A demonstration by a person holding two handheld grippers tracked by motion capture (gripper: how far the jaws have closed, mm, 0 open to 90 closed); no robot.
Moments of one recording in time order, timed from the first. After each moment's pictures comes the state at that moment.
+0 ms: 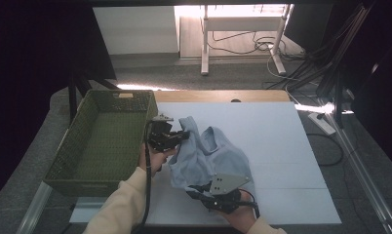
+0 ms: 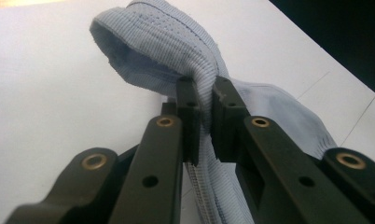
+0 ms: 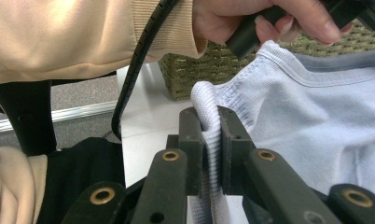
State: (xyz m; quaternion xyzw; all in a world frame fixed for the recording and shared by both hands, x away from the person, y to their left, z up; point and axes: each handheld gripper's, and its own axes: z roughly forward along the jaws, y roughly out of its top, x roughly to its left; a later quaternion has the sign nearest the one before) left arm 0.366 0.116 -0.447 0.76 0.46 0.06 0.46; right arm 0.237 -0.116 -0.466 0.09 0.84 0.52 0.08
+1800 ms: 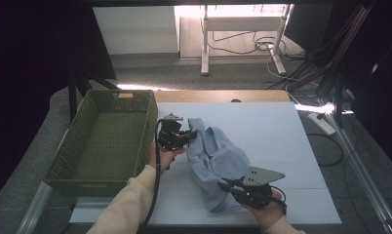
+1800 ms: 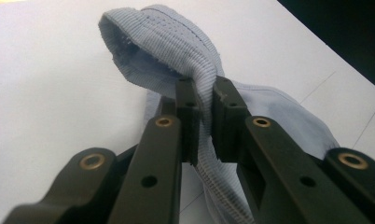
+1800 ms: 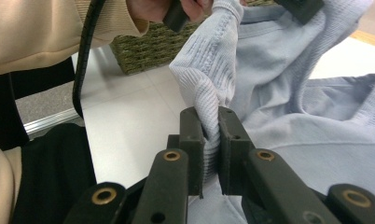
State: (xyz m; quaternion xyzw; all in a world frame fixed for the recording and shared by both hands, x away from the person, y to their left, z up) left arm 0.378 0.092 -0.453 0.77 0.46 0.06 0.45; right arm 0.249 -0.191 -0.464 0.19 0.83 0.51 0.10
